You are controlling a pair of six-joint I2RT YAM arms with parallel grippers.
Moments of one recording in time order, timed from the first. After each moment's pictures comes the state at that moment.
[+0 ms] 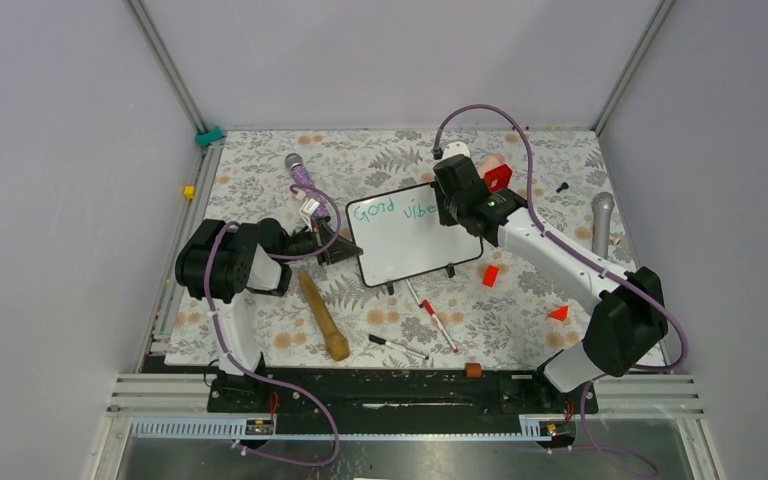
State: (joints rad) left arm -0.13 1.95 0.53 1.45 1.18 -0.72; right arm 0.63 1.53 1.29 -0.54 0.35 0.24
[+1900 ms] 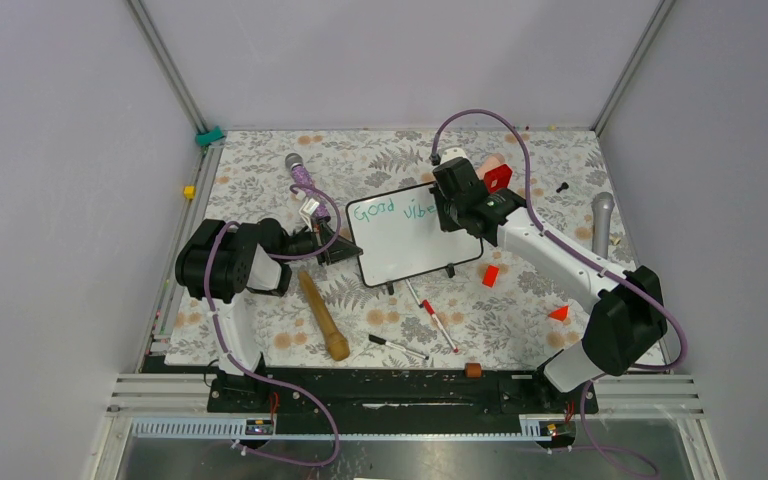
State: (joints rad) left arm -0.13 1.95 0.53 1.45 1.18 -0.72; right arm 0.63 1.53 1.29 -0.60 0.30 0.23
